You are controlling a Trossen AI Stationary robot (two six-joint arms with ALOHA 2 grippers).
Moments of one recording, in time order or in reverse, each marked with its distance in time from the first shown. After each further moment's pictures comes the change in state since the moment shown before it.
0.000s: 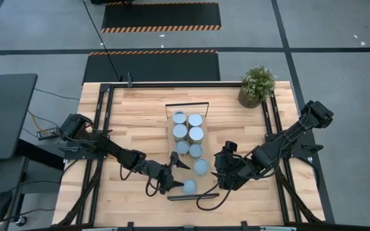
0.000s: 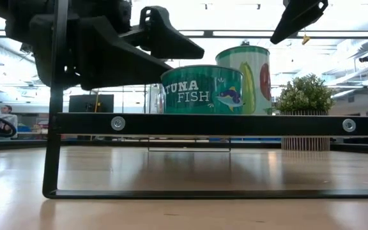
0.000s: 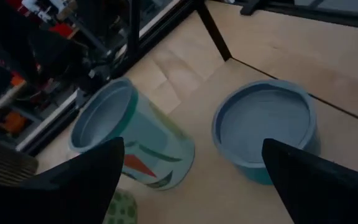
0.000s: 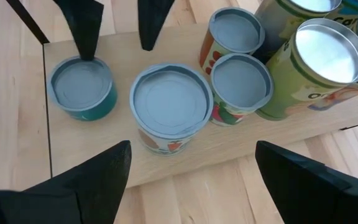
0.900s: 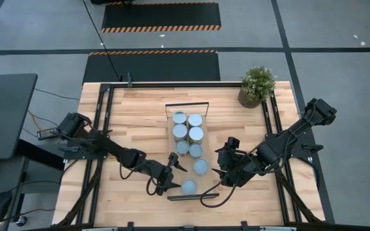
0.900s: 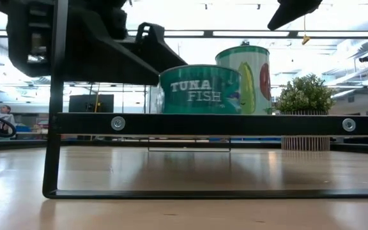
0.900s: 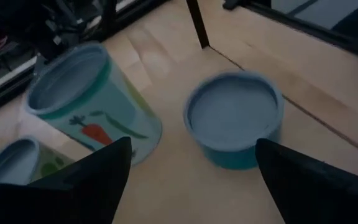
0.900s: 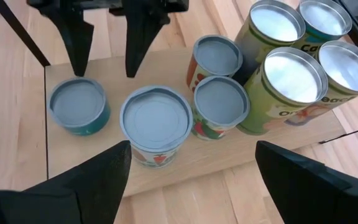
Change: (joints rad) left arm 0.010 -0.032 0.002 -0.124 0.091 -0.199; right arm 0.001 -0.064 0.001 -0.005 0.053 -0.035
